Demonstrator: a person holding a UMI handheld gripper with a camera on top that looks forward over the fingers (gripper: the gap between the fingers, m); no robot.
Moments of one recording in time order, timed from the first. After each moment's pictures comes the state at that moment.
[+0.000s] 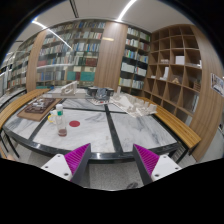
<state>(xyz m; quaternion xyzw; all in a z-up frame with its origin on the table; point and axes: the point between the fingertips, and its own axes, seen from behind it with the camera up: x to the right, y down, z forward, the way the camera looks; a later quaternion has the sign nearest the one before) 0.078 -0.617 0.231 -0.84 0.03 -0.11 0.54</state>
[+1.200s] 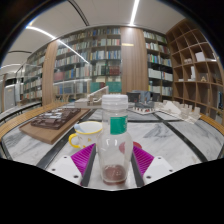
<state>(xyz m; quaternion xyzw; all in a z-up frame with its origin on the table) -0.185 -0.267 0.076 -0.79 -0.02 0.01 0.61</state>
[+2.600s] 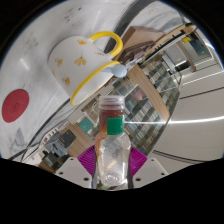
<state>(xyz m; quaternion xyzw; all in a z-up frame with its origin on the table) -0.220 -0.104 0.223 -0.14 -0.64 -0.66 0.38</state>
